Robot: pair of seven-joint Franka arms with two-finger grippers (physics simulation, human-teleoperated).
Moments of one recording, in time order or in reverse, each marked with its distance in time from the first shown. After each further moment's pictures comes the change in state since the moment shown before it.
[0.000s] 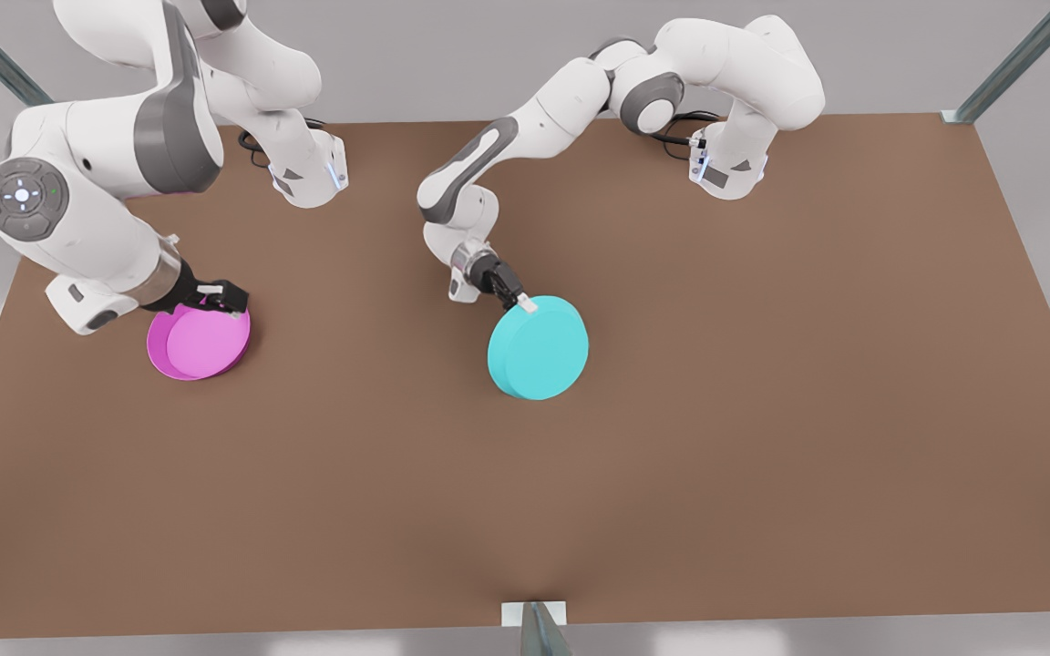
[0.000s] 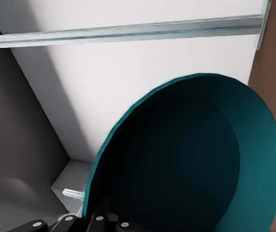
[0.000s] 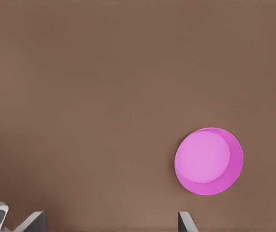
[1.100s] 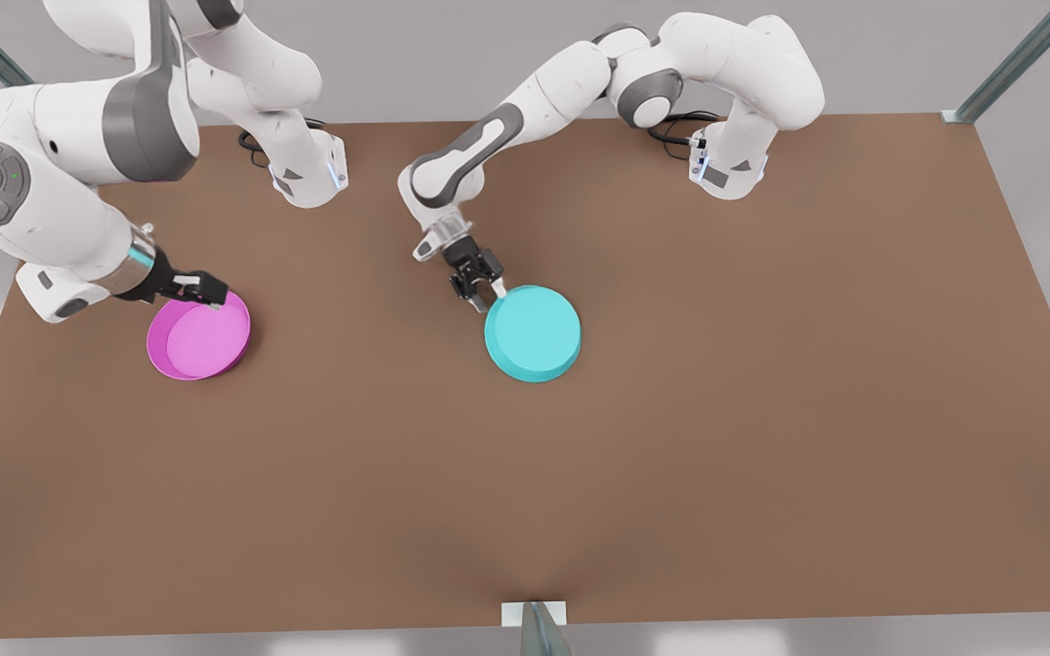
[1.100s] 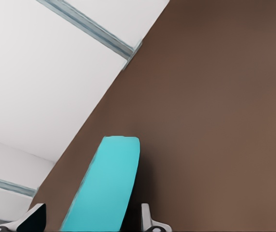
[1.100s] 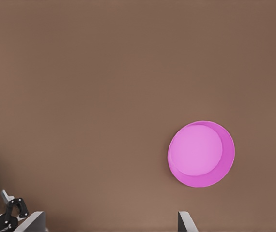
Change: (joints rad) left arm -0.006 -0.043 -0.108 0.052 -0.402 0.441 -0.495; right arm -0.013 -0.009 -0.011 0.029 0.000 -0.038 -0.001
